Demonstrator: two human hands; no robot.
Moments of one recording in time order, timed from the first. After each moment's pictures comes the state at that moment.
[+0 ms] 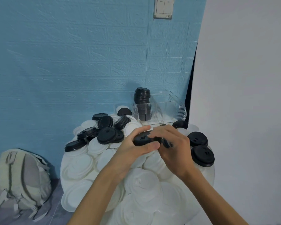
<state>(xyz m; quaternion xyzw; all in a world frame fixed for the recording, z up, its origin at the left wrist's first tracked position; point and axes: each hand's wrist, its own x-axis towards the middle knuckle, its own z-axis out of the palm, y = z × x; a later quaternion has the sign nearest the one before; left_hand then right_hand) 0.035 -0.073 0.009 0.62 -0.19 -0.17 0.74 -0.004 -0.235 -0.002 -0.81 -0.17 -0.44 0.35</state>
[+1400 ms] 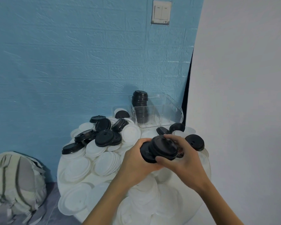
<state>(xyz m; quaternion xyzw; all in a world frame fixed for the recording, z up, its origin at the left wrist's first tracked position) 0.026 -0.090 -0.019 0.81 -0.21 -0.02 0.55 -0.042 -0.262 -0.010 -0.83 -0.01 -0.25 0.50</state>
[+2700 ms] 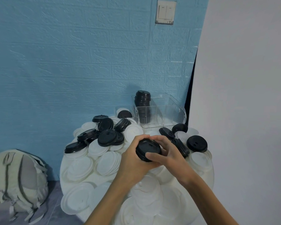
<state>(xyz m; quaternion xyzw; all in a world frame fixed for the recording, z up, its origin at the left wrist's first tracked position) 0.025 -0.082 -0.020 0.76 -0.19 0.01 0.62 -0.006 -0.232 -0.010 -0.70 -0.03 -0.05 0.71</state>
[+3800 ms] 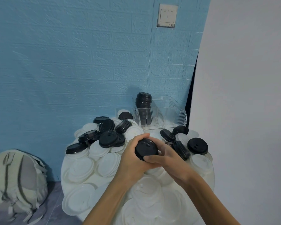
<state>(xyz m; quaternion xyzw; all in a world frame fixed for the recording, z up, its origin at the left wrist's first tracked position) 0.031 -0.080 -0.019 0.71 -0.21 0.00 0.67 -0.003 -0.227 -0.002 -0.71 -0.05 0.02 0.71</state>
